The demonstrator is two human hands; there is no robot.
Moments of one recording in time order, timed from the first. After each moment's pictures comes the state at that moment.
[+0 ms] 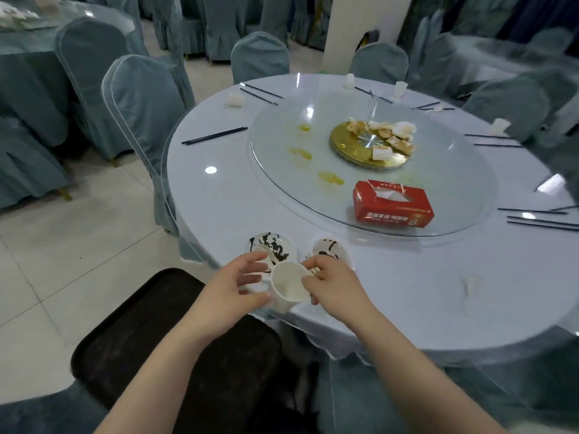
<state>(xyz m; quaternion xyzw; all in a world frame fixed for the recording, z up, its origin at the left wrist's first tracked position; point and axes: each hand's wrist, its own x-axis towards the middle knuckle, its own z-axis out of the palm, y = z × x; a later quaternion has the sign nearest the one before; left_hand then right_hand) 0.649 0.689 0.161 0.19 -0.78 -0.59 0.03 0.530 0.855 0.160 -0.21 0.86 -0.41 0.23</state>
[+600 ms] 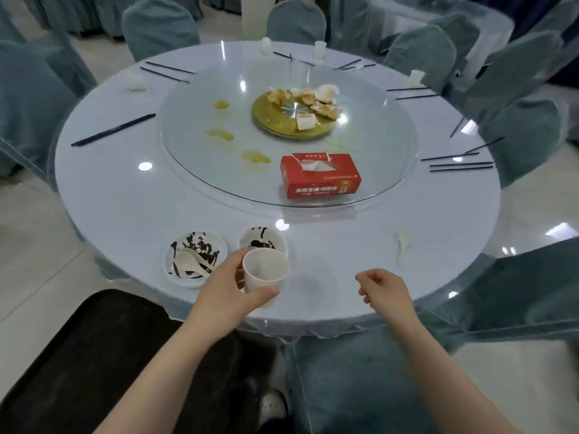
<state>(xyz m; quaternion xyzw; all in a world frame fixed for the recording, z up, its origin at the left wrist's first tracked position) 0.571 0.780 0.140 0.12 -0.82 -0.56 0.00 0.480 1.047 0.088 0.13 0.86 -0.48 0.12</state>
